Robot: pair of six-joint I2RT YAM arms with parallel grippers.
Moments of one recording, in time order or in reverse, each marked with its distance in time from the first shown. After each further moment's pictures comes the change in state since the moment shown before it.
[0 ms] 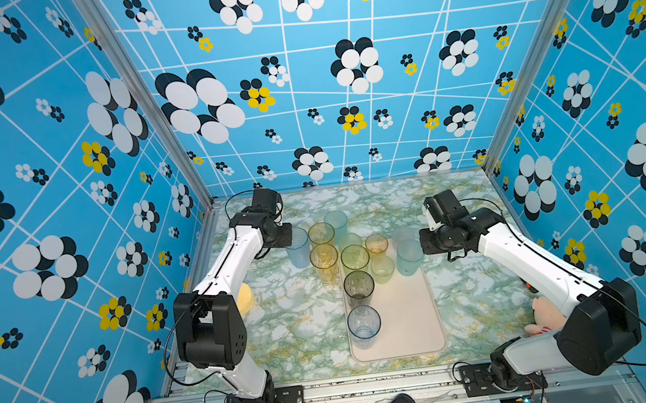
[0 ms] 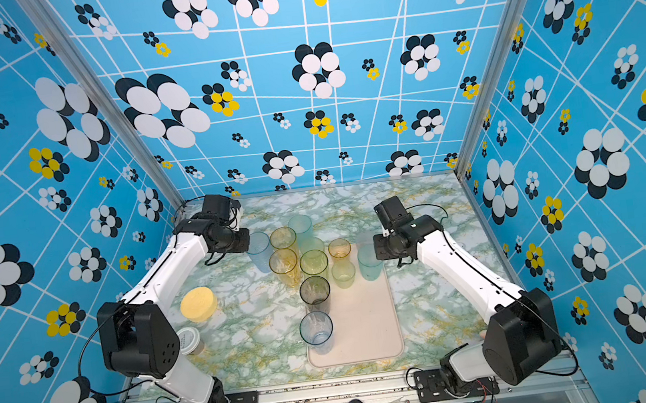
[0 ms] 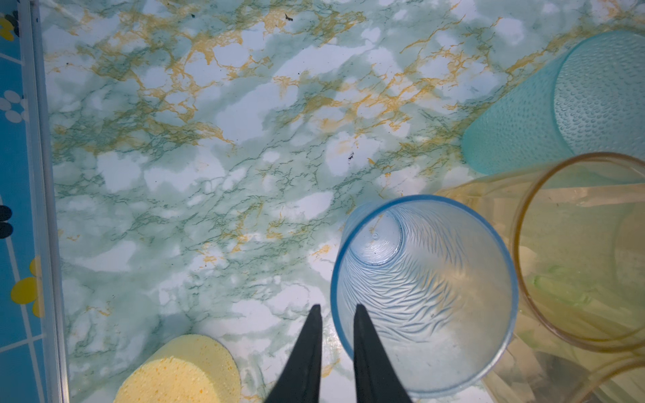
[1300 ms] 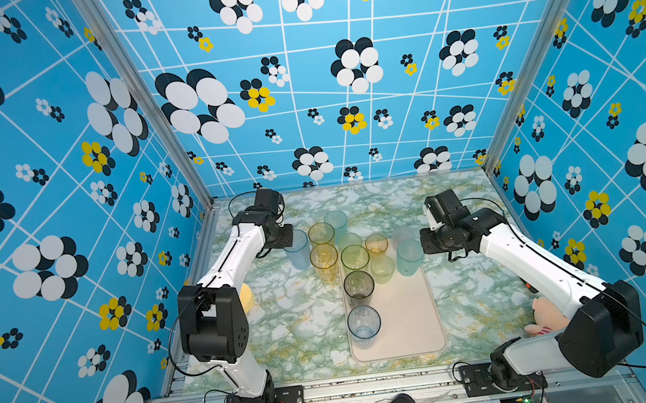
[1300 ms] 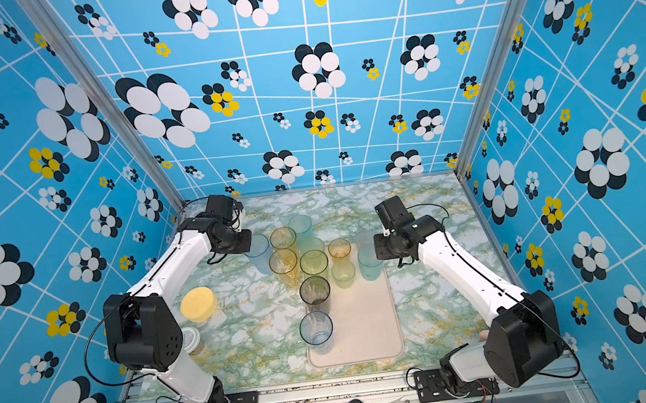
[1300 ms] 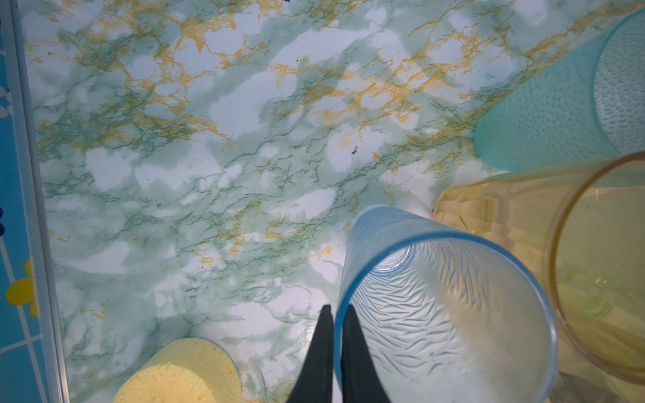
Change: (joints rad) left arm 0.002 0.043 0.013 -0.008 -0.009 0.011; right arm 0.000 -0.019 -0.004 0.000 0.002 0.000
